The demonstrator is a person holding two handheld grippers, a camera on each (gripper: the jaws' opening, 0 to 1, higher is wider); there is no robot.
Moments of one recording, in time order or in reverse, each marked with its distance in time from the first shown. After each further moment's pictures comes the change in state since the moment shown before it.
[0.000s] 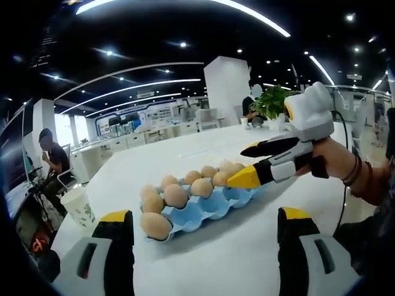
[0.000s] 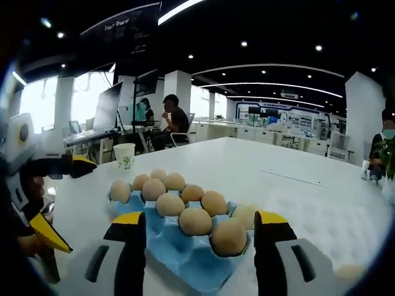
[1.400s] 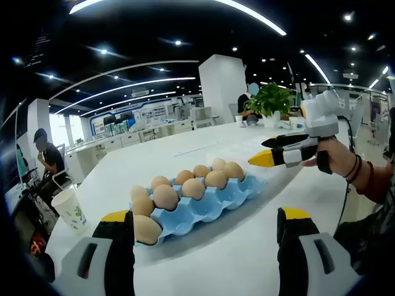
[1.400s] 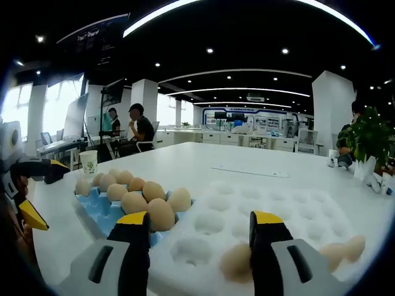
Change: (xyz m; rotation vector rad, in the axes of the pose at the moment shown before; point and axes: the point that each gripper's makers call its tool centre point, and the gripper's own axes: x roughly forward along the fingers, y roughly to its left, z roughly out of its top) left arm 0.010 -0.010 -0.003 0.010 0.016 -0.036; right arm -0.044 -0.078 -0.022 0.073 -0.048 -0.231
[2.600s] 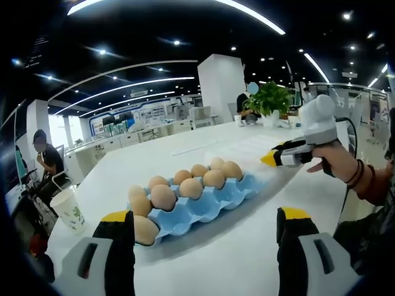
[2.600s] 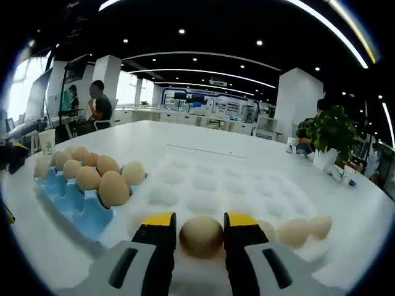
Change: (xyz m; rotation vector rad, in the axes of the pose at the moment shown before) left arm 0.003 -0.001 -0.002 0.007 0.004 -0.010; right arm -0.013 -0.041 -0.029 -0.007 0.142 -0.336
